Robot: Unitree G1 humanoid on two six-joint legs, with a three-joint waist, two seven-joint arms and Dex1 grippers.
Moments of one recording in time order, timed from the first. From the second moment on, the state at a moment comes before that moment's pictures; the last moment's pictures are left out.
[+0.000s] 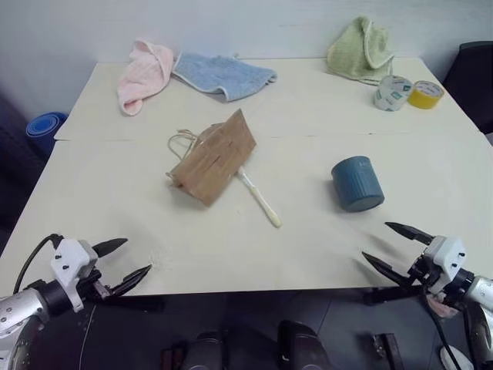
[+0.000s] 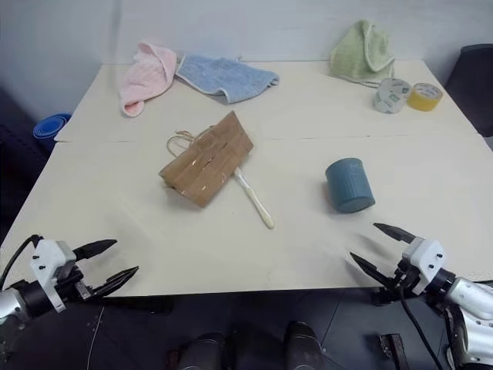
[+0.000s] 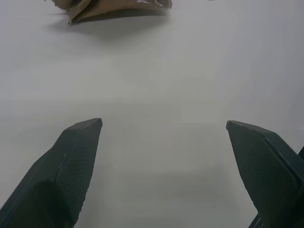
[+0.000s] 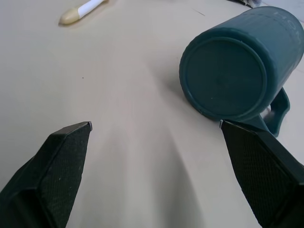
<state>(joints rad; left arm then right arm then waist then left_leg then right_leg) 0.37 0.69 0.49 -0.31 -0.45 0.21 -0.86 0.08 -0.67 -0.33 0.20 0.39 -0.36 1.09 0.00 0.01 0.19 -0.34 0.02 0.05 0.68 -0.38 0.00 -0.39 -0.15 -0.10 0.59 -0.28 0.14</state>
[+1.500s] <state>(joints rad) -0.65 0.83 0.26 -0.23 -0.82 1.10 -0.55 0.07 -0.62 -0.35 -0.17 0.50 -0.24 0.96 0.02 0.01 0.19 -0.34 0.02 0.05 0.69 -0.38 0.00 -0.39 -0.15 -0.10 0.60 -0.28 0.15</state>
